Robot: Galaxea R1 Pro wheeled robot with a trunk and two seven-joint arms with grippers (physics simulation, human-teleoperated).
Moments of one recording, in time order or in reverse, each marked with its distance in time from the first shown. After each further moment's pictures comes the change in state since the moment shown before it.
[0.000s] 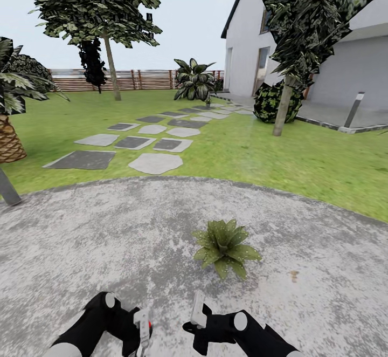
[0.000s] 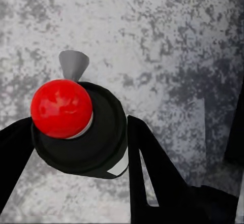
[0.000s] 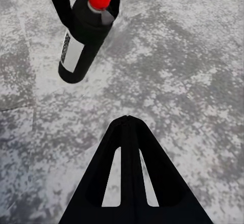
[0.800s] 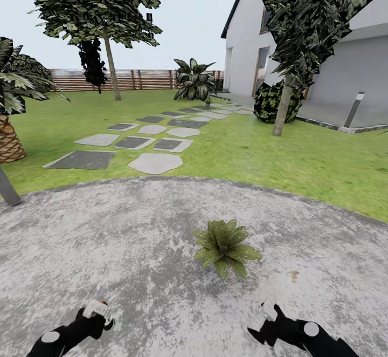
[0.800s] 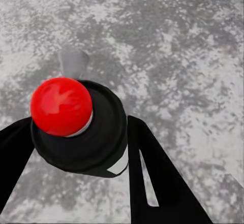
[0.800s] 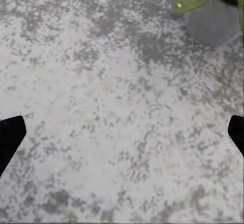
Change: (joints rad) left arm 0.020 0.110 0.661 0.236 0.178 -0.220 0.561; right arm 0.001 -0.246 -0.400 0.228 -0.008 -0.058 -0.083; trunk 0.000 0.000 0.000
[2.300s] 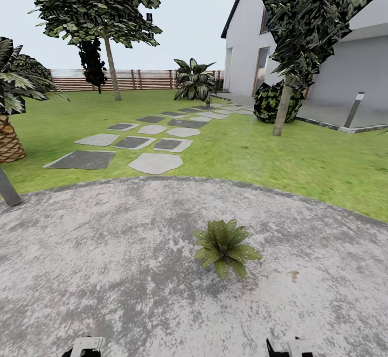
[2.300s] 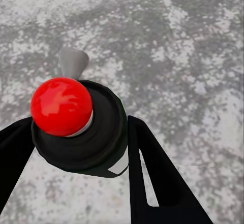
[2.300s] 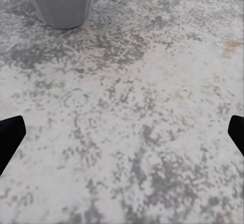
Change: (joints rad) left arm 0.099 0.001 0.028 0.237 0.179 -0.180 0.366; right arm 0.121 0.105 -0.303 0.297 -0.149 -0.412 -0.529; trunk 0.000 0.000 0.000
